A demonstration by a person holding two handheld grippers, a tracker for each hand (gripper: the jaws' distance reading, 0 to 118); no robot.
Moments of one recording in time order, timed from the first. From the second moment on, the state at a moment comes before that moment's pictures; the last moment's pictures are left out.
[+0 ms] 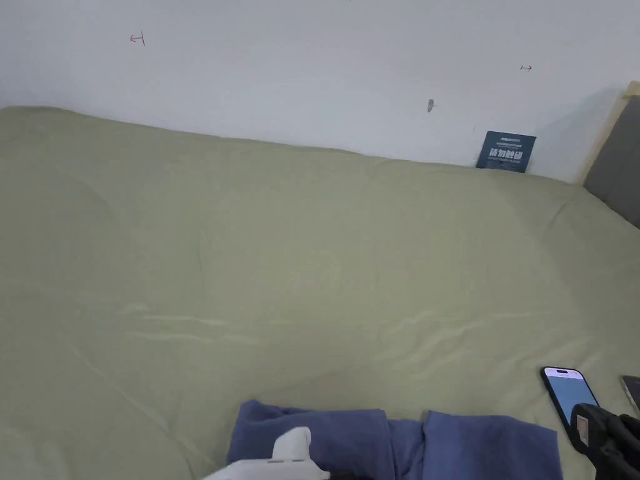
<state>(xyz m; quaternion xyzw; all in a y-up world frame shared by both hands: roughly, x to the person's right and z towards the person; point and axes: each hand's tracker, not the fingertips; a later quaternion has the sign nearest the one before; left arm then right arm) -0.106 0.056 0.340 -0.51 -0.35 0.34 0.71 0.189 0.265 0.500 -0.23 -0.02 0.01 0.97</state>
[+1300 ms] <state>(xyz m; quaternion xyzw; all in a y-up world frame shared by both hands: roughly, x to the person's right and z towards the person) -0.374 0.197 0.293 -0.50 -0.15 0.31 0.79 0.178 0.258 0.482 -0.24 0.01 0.01 0.97</state>
